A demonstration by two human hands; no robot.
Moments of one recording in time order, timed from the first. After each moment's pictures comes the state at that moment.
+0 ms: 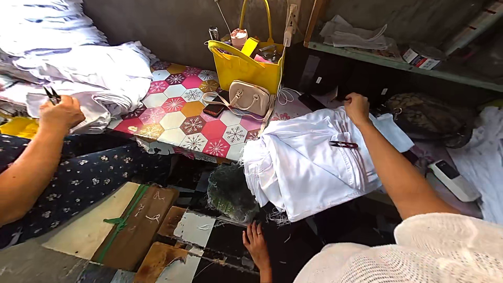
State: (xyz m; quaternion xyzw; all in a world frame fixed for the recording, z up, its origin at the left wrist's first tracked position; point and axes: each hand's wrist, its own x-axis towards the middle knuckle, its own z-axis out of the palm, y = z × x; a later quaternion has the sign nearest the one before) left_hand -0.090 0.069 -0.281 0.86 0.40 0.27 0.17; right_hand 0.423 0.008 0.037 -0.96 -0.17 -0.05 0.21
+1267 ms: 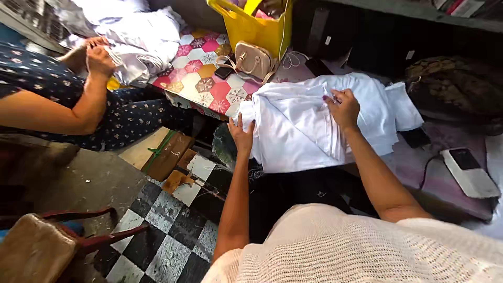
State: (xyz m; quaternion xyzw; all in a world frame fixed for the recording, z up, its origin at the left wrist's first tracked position) left_hand 0.063 0.163 -0.082 0.78 0.42 0.33 0.34; right_hand 0.319 -0.055 0.001 -0.87 -0.32 -0.01 0.37
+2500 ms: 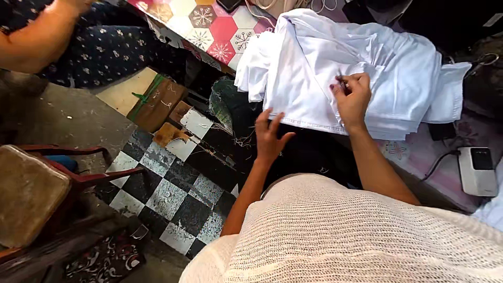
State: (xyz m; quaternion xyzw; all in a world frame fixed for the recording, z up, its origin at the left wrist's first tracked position) left_hand 0.015 0.041 -0.099 0.83 0.29 0.37 0.30; right_hand 0.260 -0.040 -0.018 -0.85 -0.36 0.01 0.38
